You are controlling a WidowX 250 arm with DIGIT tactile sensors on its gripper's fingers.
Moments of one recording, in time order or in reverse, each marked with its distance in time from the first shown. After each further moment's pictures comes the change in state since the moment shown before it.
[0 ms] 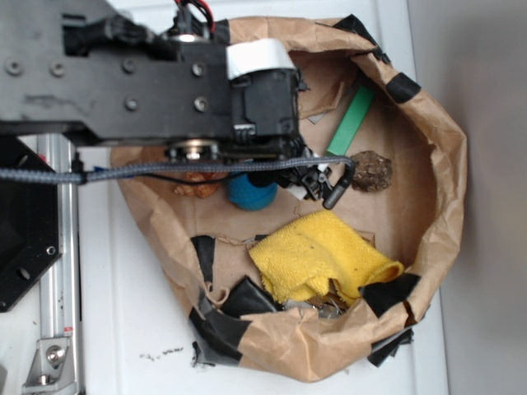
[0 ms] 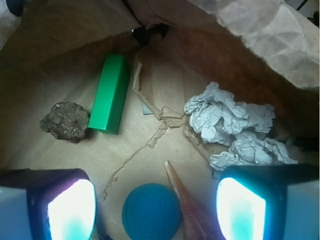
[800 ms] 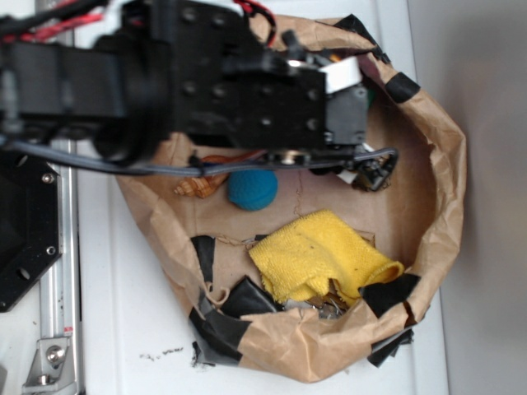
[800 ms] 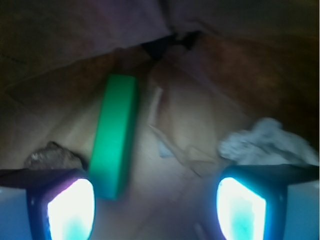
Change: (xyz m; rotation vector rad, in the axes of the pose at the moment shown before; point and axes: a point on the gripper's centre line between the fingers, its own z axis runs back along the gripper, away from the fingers) arm 0.030 -0.021 -0.048 0.068 -0.040 0.021
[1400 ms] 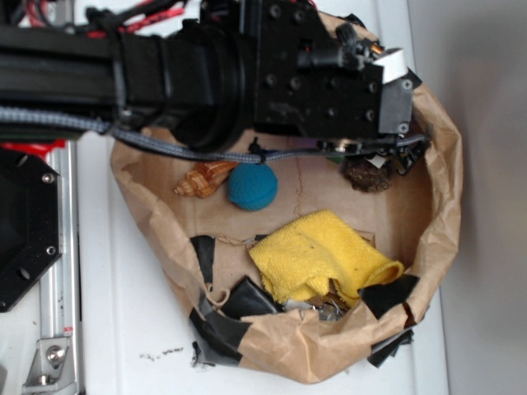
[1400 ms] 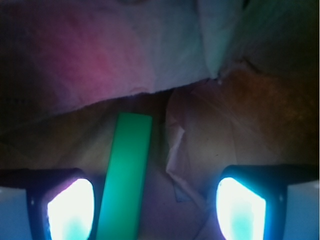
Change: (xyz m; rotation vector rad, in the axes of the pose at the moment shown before) arm 0.018 -0.006 -0.013 0.040 -0.028 -0.002
